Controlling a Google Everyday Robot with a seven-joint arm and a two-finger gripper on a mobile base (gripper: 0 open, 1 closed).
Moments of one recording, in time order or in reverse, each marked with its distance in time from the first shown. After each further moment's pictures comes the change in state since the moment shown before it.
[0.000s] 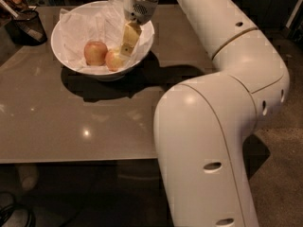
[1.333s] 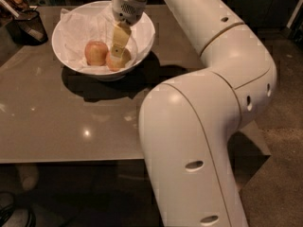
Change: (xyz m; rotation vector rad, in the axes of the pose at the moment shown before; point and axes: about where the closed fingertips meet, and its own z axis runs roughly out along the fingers) arm -0.023 0.006 0.011 -0.022 0.029 -0.003
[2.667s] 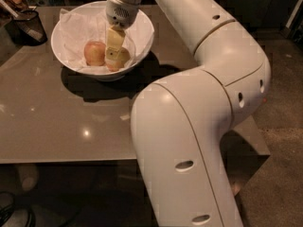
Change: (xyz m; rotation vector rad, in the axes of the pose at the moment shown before) arm -0.010 0.004 0.013 -0.022 0.016 0.001
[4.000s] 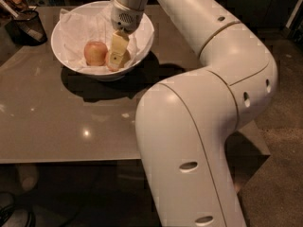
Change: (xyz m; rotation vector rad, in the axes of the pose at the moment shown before) arm 0.012 0.002 0.013 -0.030 -0.011 0.016
